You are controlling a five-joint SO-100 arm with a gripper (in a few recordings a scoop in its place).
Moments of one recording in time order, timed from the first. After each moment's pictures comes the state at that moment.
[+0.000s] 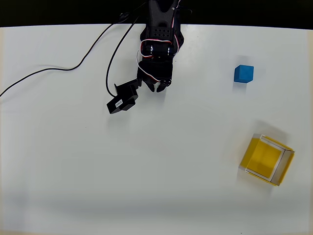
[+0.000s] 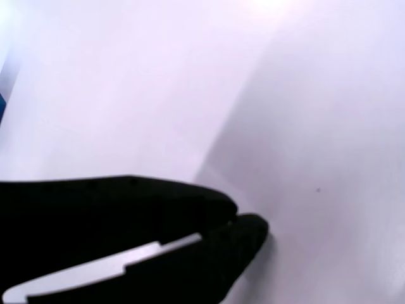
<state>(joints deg) -0.6 190.1 178.6 76.9 -89.1</state>
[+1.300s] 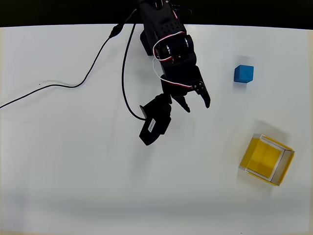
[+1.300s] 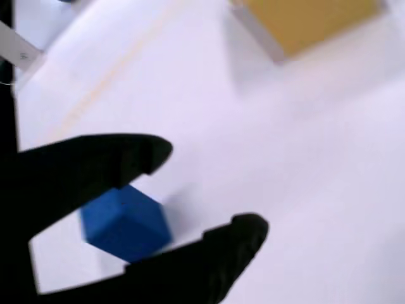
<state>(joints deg) -31.0 152.8 130.3 68.0 -76.6</state>
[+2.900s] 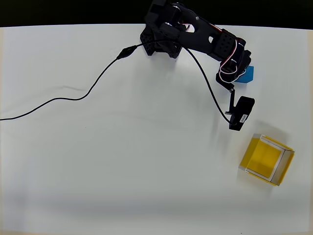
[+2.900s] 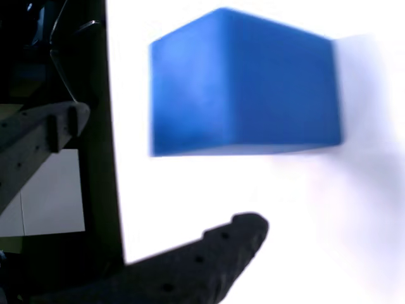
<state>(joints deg) -70.6 110.0 124.6 60.5 -77.1</state>
